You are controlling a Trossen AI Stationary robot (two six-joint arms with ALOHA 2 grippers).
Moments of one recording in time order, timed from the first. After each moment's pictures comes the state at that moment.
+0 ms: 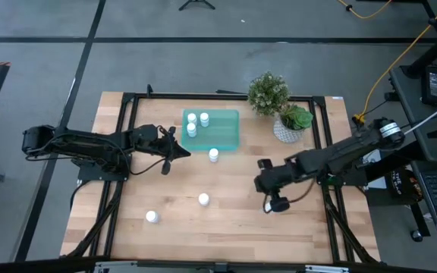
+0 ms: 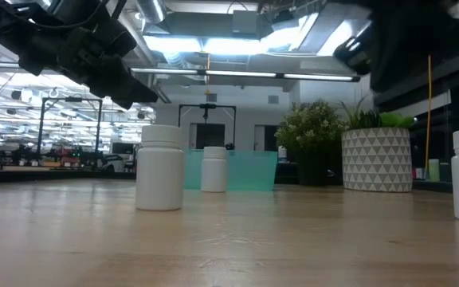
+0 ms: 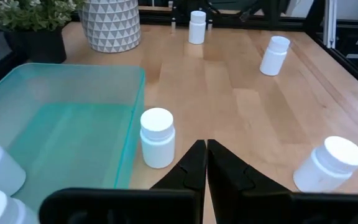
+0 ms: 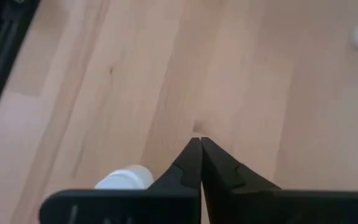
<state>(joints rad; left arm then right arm) 0.20 0.96 0.31 0.28 0.20 0.01 0.35 1.38 0.96 -0.59 0.02 0.11</state>
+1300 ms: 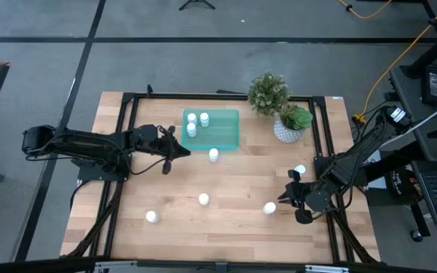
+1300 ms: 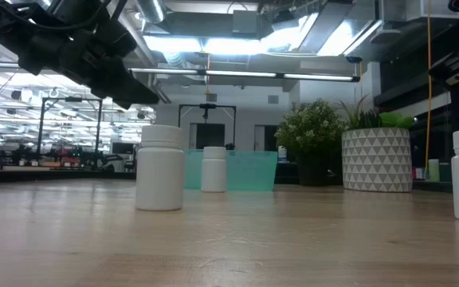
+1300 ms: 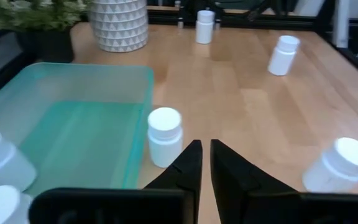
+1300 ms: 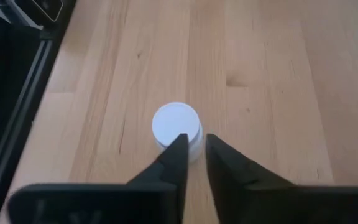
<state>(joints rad) 0.20 0.96 0.31 0.28 0.16 0.01 0.77 1.04 0.54 -0.36 0.38 0.62</state>
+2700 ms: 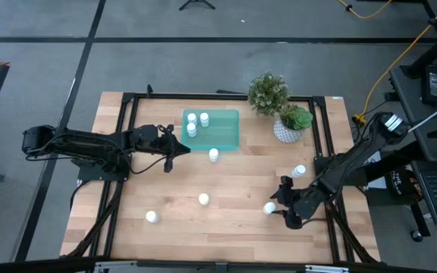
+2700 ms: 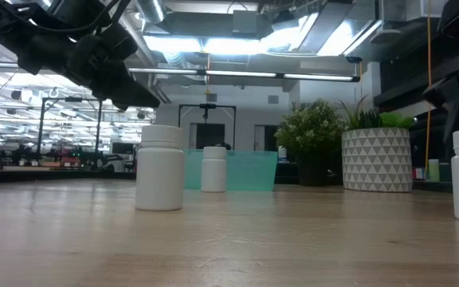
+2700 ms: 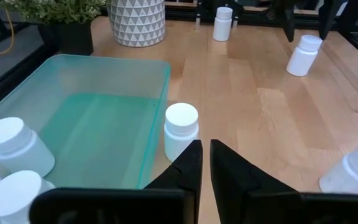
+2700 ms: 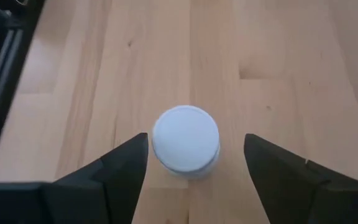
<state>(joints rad) 0.20 0.96 0.31 0.27 0.11 -0.01 0.75 1.27 0.54 -0.18 0.37 0.65</state>
